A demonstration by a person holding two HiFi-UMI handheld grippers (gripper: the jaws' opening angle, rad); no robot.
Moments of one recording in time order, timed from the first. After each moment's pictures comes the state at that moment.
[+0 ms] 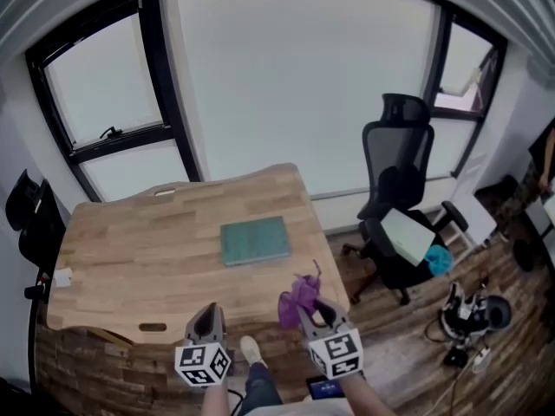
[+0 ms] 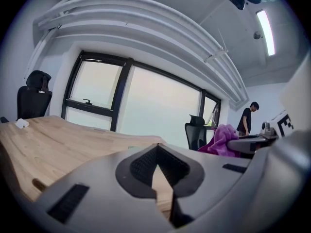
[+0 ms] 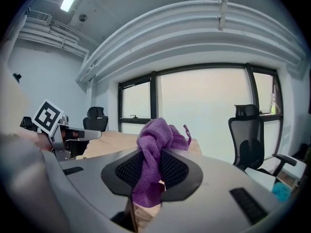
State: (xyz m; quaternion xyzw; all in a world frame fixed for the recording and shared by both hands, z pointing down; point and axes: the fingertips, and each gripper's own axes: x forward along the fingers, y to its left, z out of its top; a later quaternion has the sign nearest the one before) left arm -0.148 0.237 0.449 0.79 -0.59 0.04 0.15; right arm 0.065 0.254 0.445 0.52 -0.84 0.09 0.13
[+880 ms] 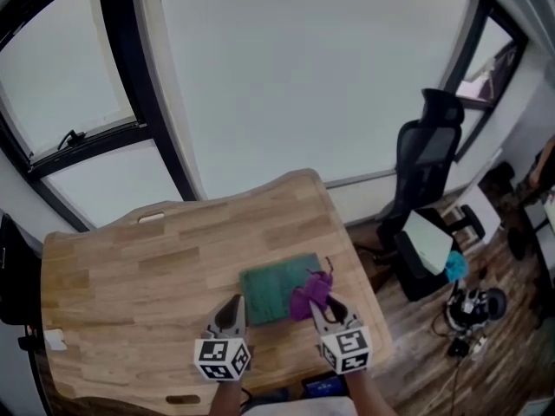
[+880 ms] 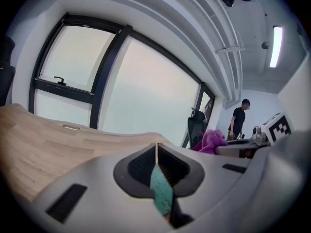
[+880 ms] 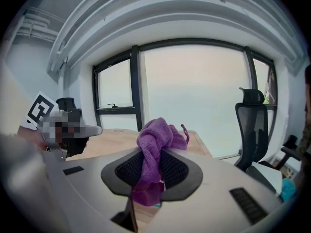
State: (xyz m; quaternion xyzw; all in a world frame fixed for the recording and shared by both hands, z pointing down) left arm -0.176 -0.027 0.487 0.85 -0.49 0.08 0.20; right arm 0.007 0.011 0.497 0.59 -0.78 0.15 0.16
